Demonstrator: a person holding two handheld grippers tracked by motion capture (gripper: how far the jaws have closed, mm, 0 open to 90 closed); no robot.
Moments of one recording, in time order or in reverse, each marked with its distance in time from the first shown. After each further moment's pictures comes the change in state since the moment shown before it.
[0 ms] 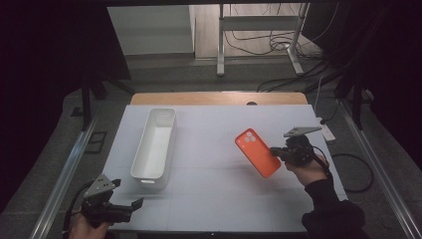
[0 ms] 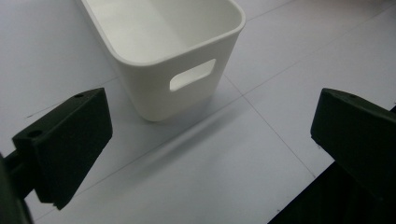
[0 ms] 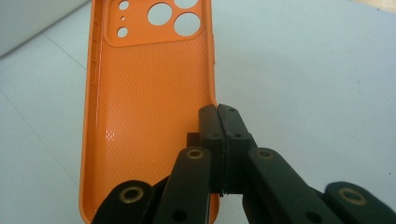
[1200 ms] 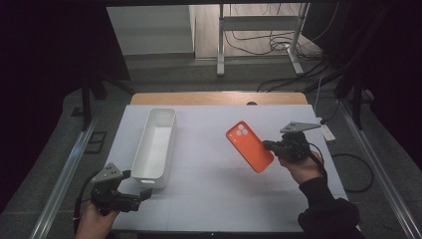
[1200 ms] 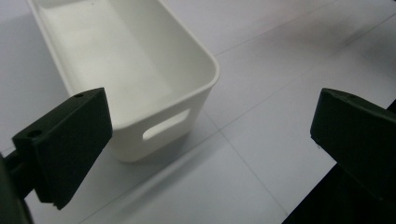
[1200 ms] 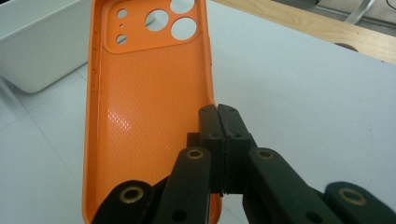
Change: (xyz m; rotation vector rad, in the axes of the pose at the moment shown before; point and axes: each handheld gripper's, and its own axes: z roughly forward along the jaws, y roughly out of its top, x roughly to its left) left arm -0.005 0.035 0.013 -0.032 -0.083 -0.043; right arm 0.020 0.021 -0.007 -0.114 0.032 -0.023
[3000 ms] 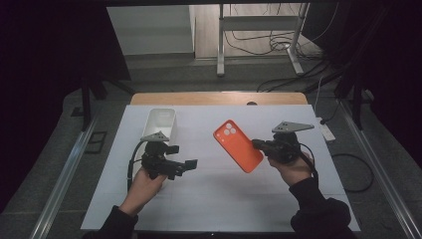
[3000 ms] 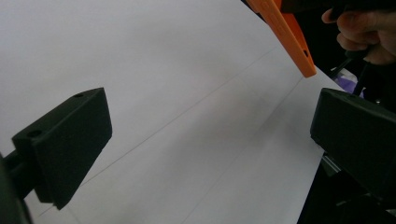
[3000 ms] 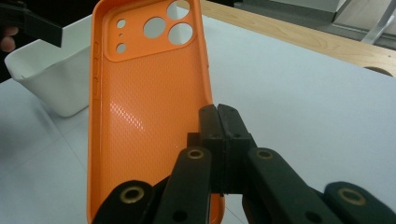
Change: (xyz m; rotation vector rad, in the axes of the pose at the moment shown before) left arm -0.026 0.091 0.088 -0.019 -0.288 -0.047; right arm 0.025 0.011 0.006 -0.072 0.061 0.019
